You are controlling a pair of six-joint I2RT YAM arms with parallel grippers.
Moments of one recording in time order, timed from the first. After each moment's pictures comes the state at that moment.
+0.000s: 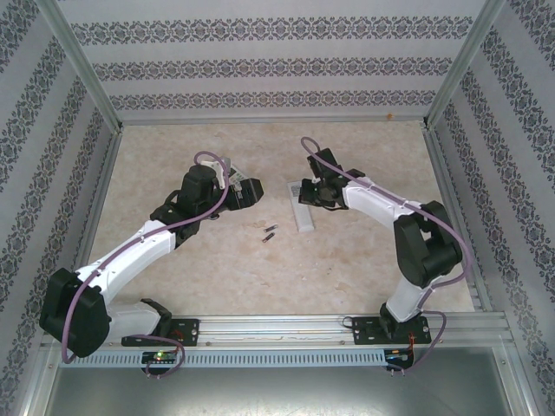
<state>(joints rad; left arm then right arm) -0.48 1.24 0.86 -0.12 0.18 -0.67 0.46 1.74 1.18 -0.48 -0.10 0.59</state>
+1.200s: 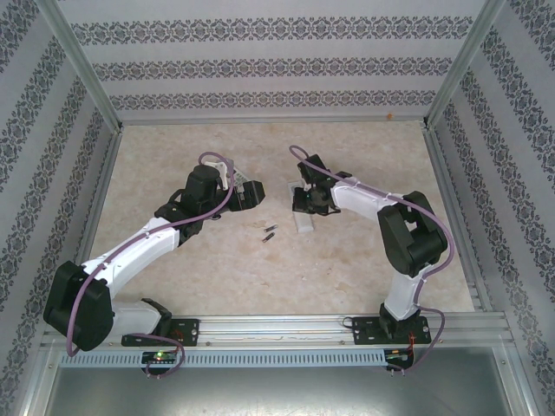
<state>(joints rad) -0.48 1.28 0.86 -0.12 0.18 -0.64 0.50 1.84 1.23 -0.51 -0.12 0.58</state>
